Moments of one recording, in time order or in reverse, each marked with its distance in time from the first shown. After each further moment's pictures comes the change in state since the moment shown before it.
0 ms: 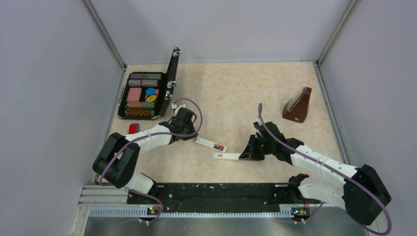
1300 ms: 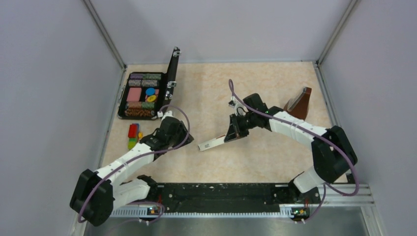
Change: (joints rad) left arm 0.016 -0.414 -0.180 -0.114 0.043 -0.062; right arm -0.055 0.433 0.484 -0.109 -0.331 -0.393
